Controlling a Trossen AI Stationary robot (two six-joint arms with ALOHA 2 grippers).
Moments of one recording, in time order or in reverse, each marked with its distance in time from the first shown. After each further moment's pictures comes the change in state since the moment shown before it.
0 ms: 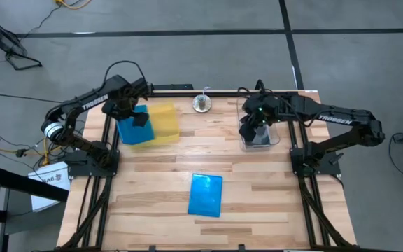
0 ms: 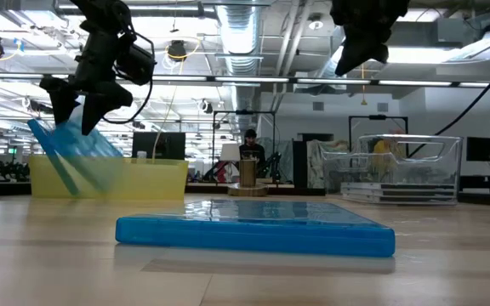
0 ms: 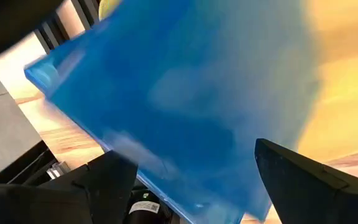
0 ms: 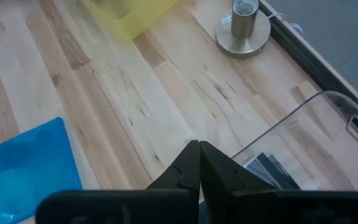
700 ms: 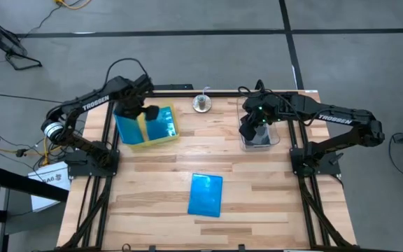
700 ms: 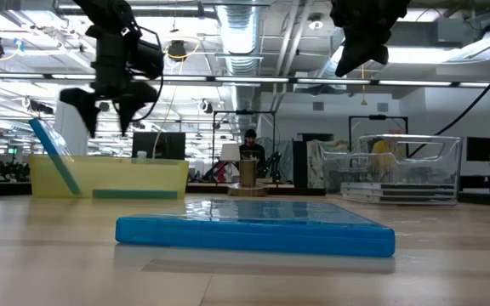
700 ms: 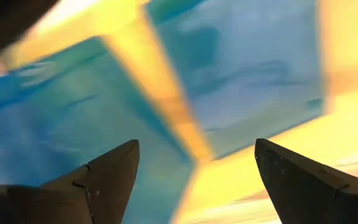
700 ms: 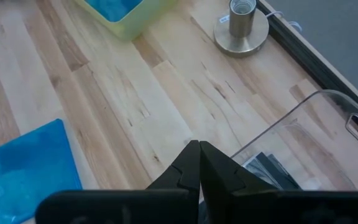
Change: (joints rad) left arm -0.031 0.000 0.000 0.235 0.135 -0.139; right arm -0.016 0.000 0.000 0.000 -0.012 0.000
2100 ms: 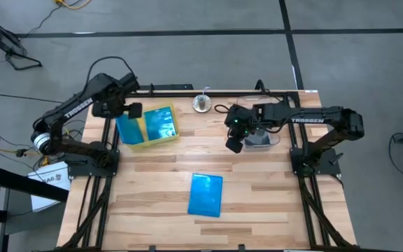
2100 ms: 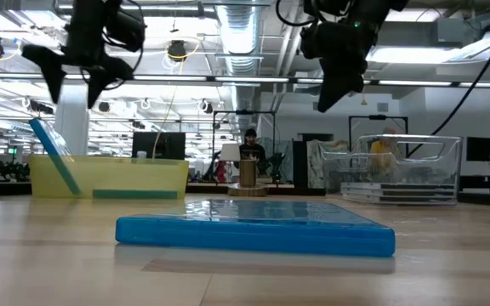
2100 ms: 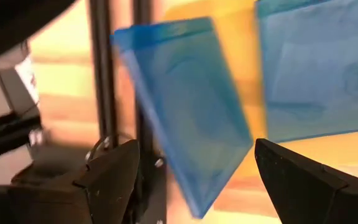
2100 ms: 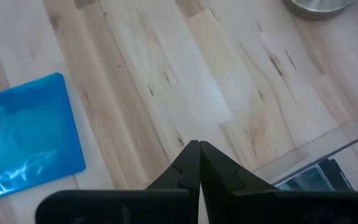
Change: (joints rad) left arm 0.009 -0.156 0.095 -0.318 -0.185 -0.207; right arm 0.076 0.246 0.000 0.067 -0.074 -0.043
